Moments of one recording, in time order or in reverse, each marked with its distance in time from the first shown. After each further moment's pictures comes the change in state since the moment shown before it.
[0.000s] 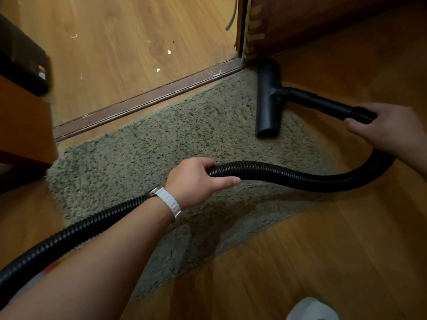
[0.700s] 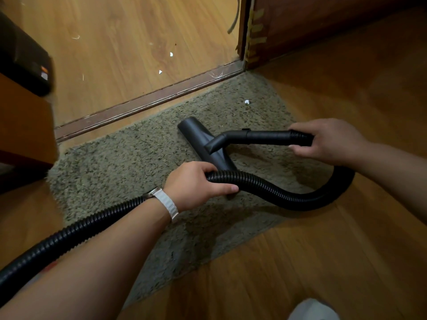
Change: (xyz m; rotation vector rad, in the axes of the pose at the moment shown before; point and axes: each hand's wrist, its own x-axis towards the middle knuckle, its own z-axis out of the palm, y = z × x) left_hand -0.002 -0.007 -0.006 0.065 -0.047 0.028; right_hand -0.014 -0.073 0.028 -0.154 -0.214 -0.501
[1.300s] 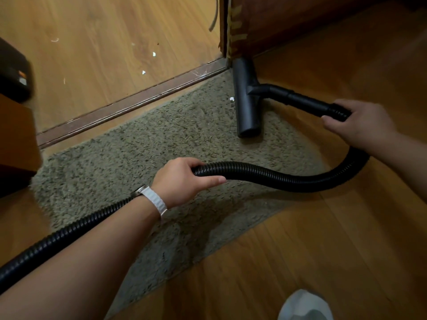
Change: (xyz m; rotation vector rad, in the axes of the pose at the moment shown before) left_hand 0.005 0.003 0.003 -0.110 0.000 -0.010; right_hand -0.032 0.056 -0.014 0.200 0.250 0.513
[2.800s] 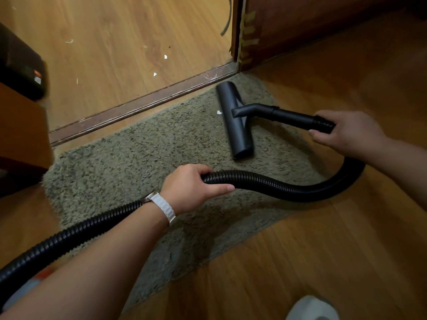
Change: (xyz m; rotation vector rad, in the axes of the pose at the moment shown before) left_hand -0.011 -0.003 0.000 0.076 0.011 -0.003; right_hand -0.001 -0.028 0.012 -0.135 -0.126 -0.234
